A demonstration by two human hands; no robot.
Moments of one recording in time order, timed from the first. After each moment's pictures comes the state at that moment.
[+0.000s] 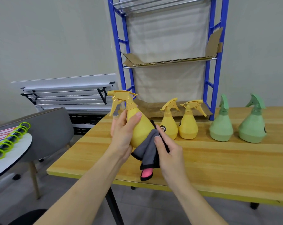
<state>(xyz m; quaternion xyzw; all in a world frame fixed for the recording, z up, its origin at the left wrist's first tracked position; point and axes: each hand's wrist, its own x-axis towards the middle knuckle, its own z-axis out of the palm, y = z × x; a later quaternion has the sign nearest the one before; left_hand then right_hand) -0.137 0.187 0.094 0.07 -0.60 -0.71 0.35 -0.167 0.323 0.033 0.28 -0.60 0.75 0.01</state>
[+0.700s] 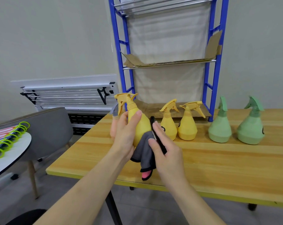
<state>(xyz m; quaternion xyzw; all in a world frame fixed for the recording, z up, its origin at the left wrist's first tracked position) -0.141 0.194 0.095 0.08 -0.59 -0.72 0.35 -0.164 0.324 0.038 0.35 -0.65 0.66 0.13</state>
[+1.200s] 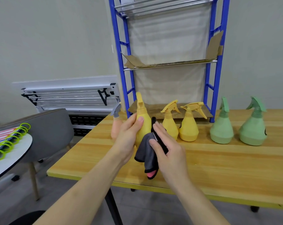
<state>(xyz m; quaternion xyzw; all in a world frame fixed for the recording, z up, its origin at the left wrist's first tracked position) -0.134 0.187 0.094 0.02 -0.65 -0.71 0.27 -0.169 0.326 0.042 0.36 -0.67 0.63 0.16</state>
